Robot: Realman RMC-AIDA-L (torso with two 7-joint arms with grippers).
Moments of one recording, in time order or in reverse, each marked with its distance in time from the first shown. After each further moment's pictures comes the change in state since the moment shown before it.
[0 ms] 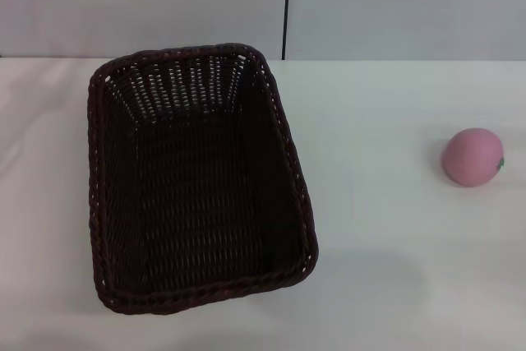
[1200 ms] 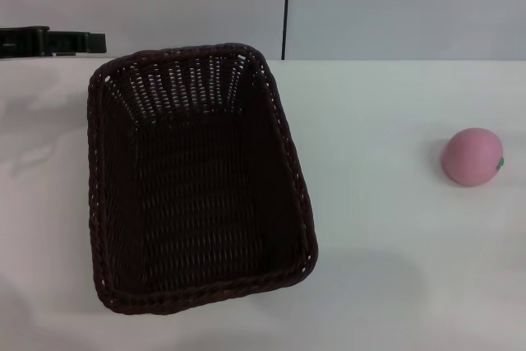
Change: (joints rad) left arm -0.165 -0.038 0.119 0.615 0.979 -0.036 -0.797; right arm -0.002 0.000 0.022 0.008 0.000 0.142 0.000
